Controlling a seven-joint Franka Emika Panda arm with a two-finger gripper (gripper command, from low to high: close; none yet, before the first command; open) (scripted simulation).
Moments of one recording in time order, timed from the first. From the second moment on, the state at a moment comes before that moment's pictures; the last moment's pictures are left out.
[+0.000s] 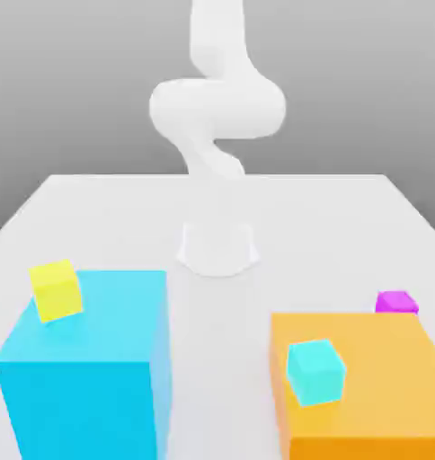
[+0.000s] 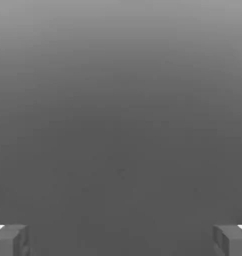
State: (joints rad) arm 0.01 -0.72 0.07 -2.34 -0.06 2.34 0.78
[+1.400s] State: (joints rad) arm 0.62 0.32 0.25 -2.70 -0.52 2.99 0.47
